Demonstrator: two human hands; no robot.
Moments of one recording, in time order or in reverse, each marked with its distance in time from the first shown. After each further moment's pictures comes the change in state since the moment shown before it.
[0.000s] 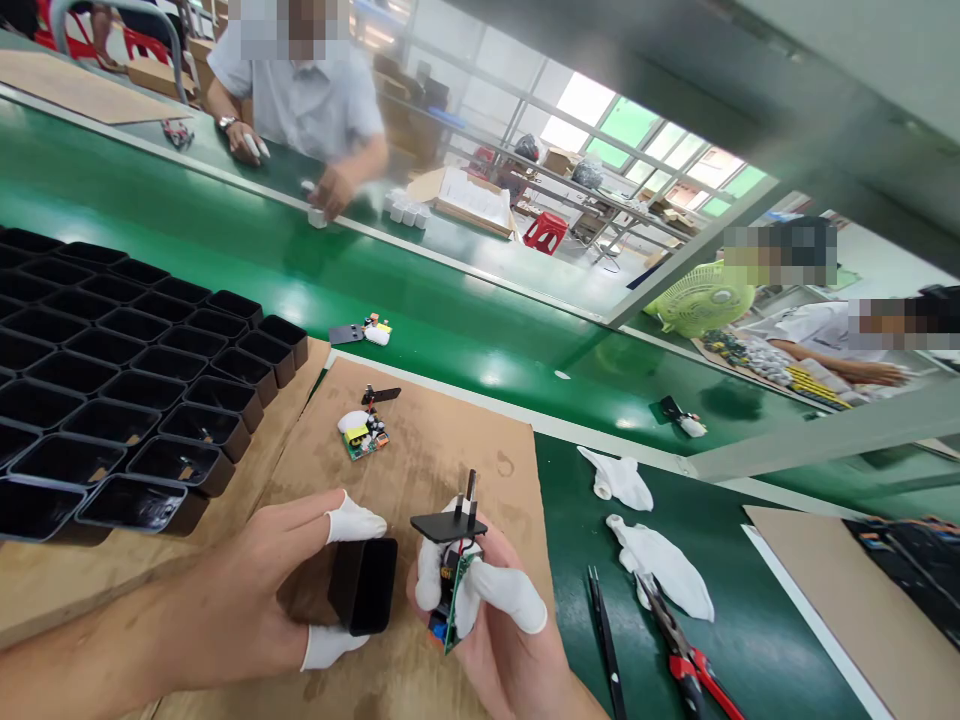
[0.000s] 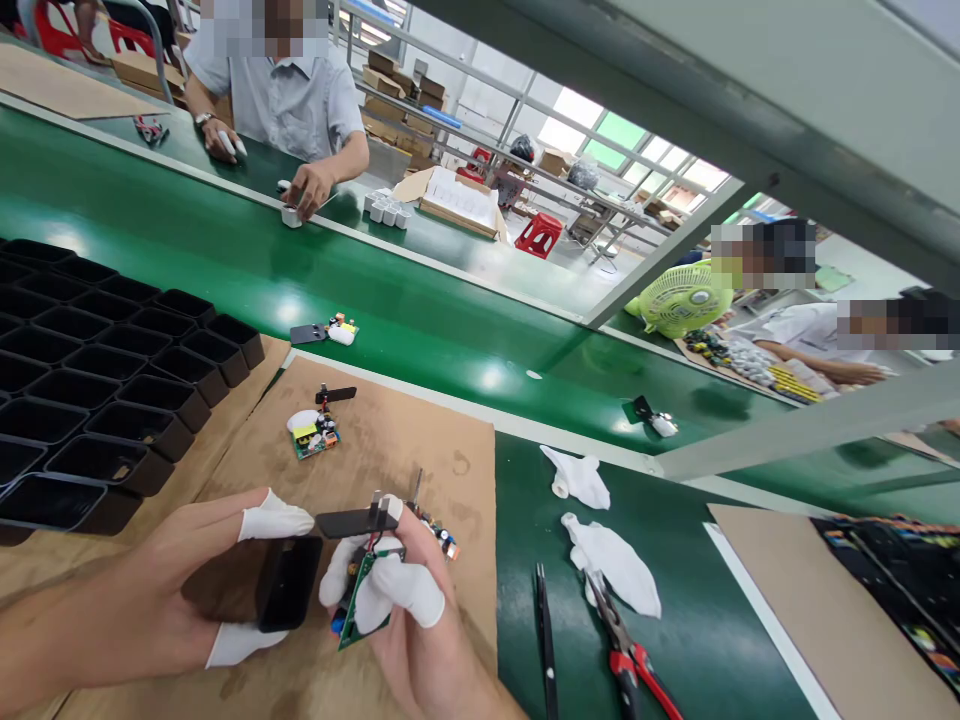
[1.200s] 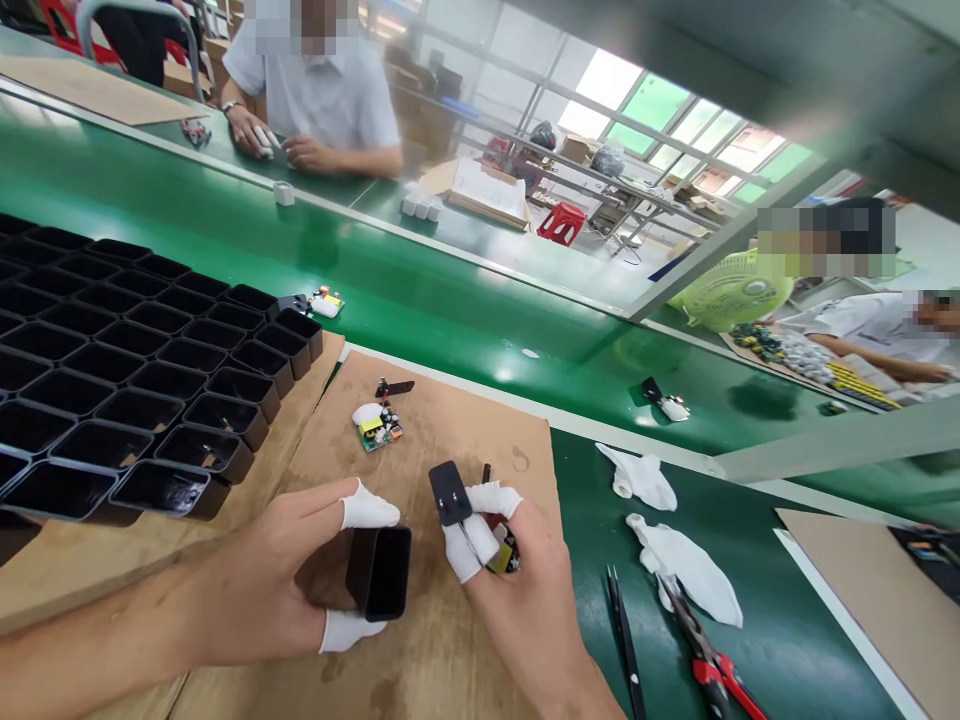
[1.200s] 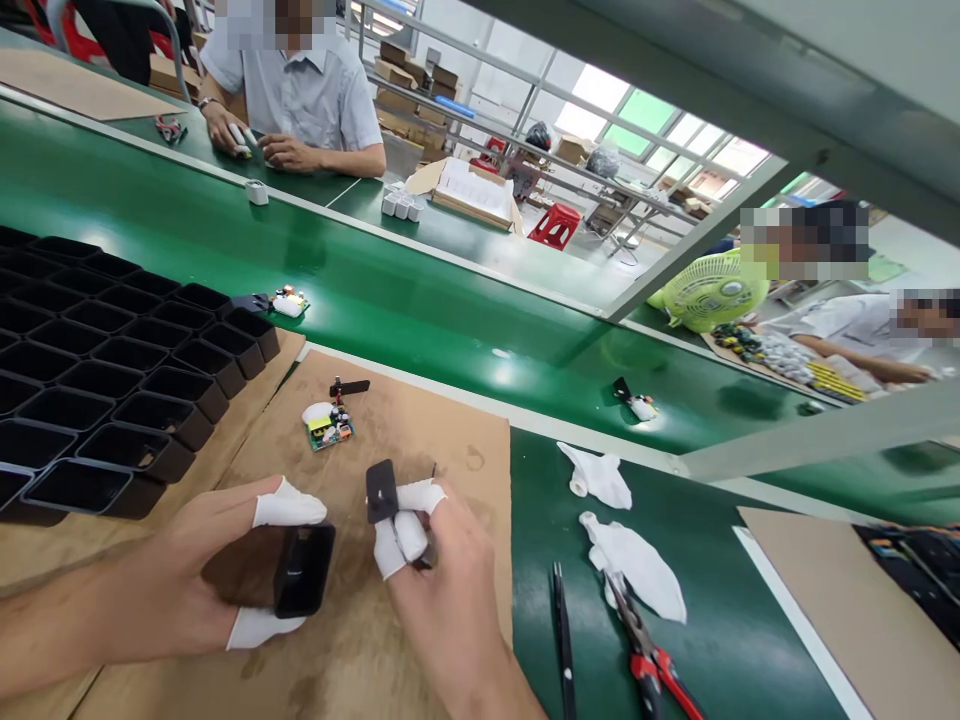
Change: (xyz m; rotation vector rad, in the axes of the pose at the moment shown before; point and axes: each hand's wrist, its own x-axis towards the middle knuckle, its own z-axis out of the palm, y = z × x) left_hand 0.000 -0.002 -0.001 -0.006 0.030 0.012; right_hand 0.011 -0.003 -0.019 -1.178 0.279 -0.506
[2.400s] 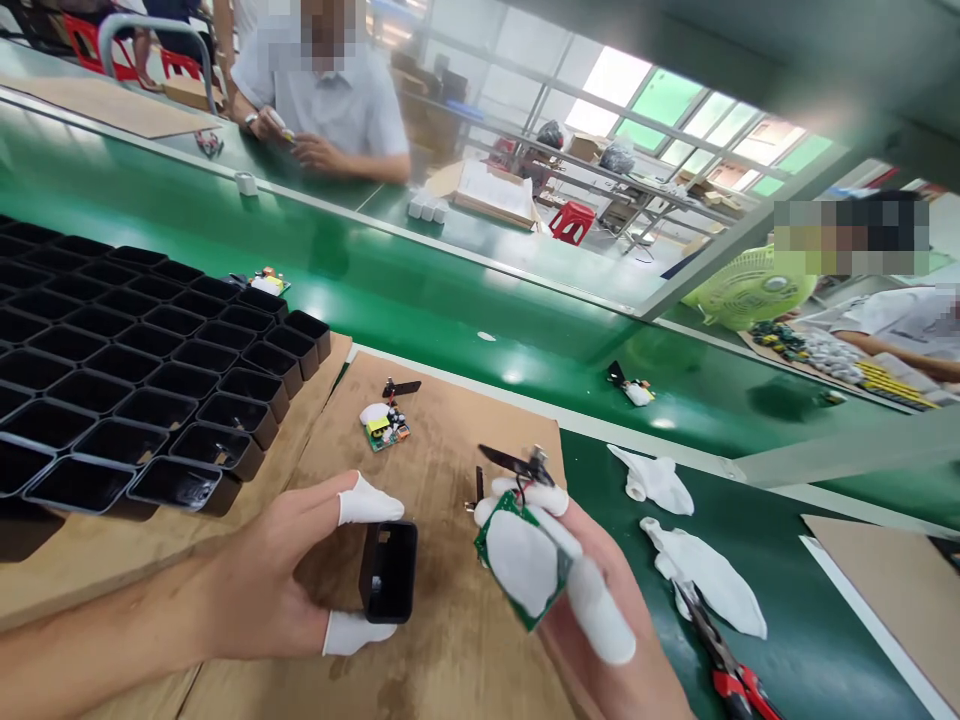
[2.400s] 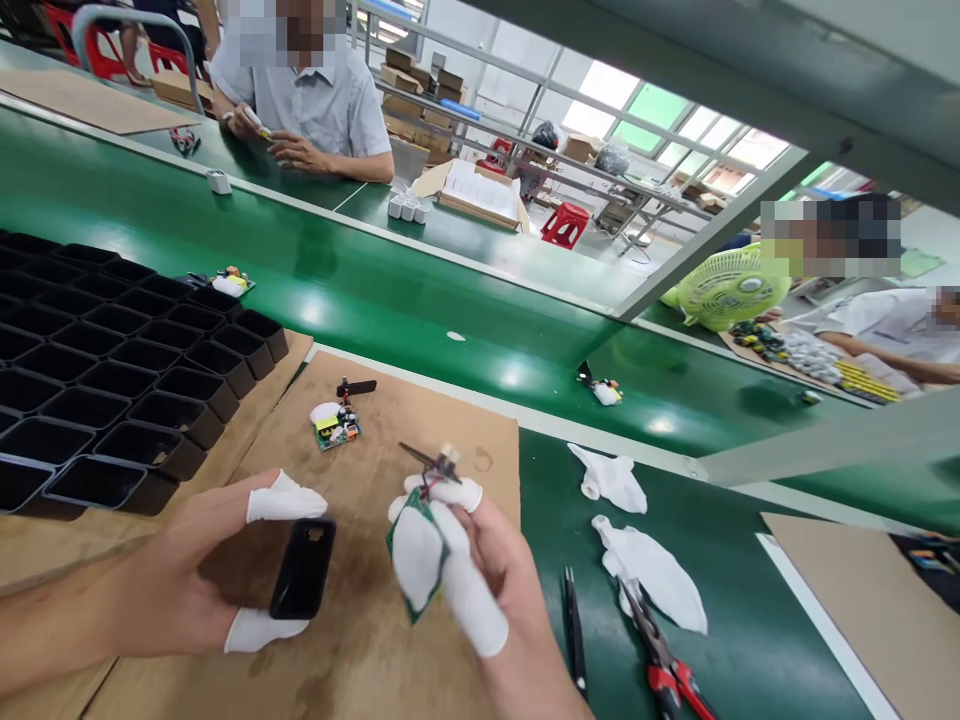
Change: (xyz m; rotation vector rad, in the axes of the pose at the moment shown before) left_hand -0.004 -0.003 0.005 -0.016 0.083 0.051; right_hand -0.016 0.009 -0.032 0.778 -0.057 0.320
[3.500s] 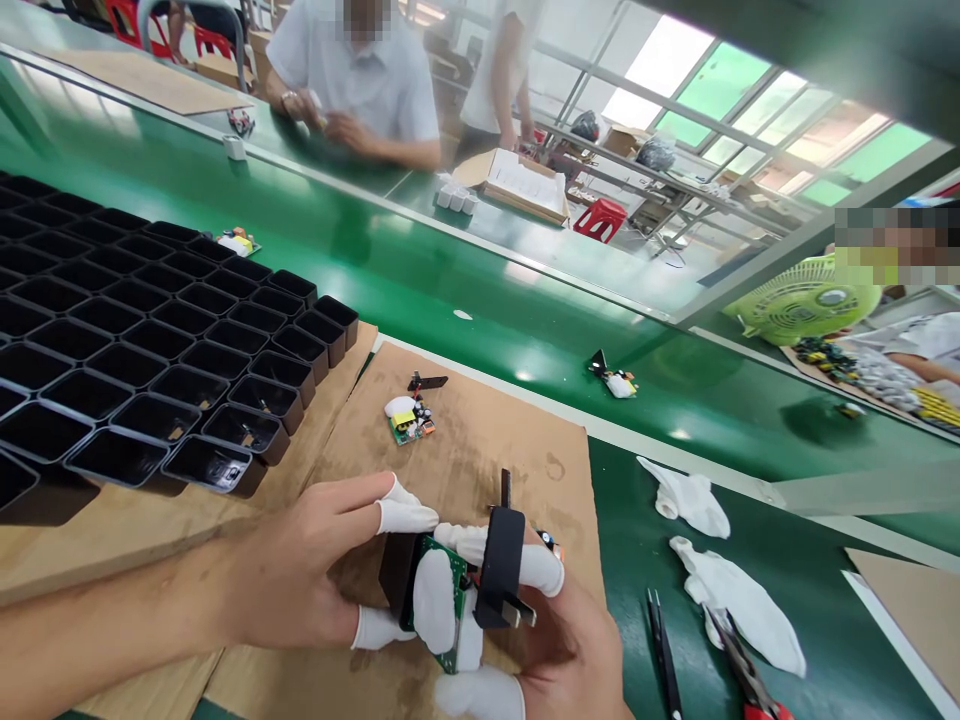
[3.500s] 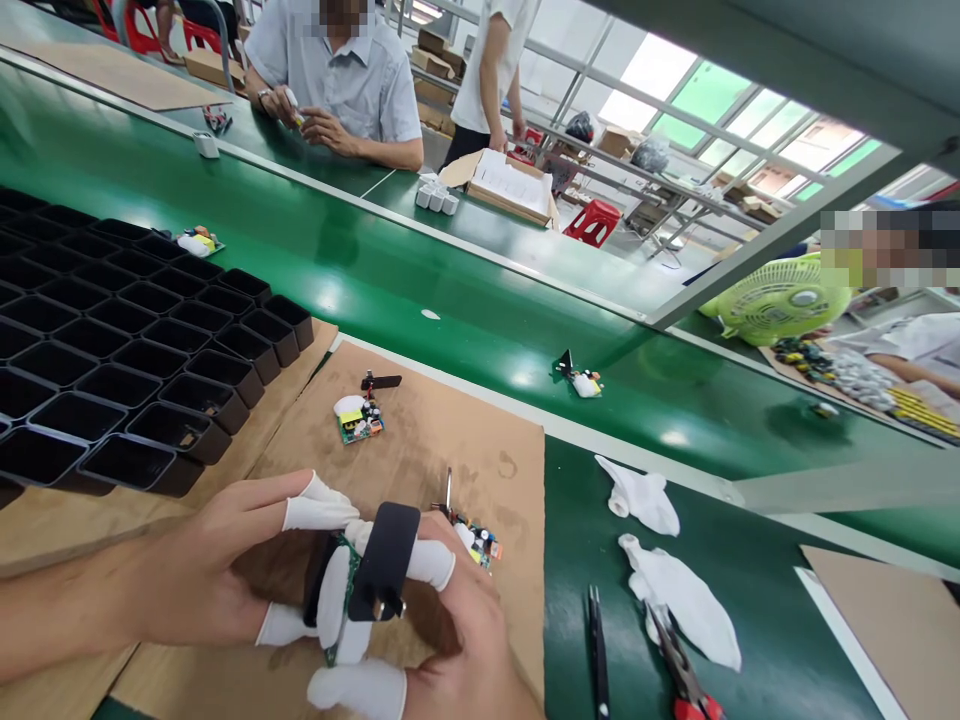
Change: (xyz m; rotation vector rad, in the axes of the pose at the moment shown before) left_hand 0.010 0.001 -0.006 -0.011 -0.073 0.044; right_hand 0.002 0.034 0.024 -0.443 -0.208 -0.424
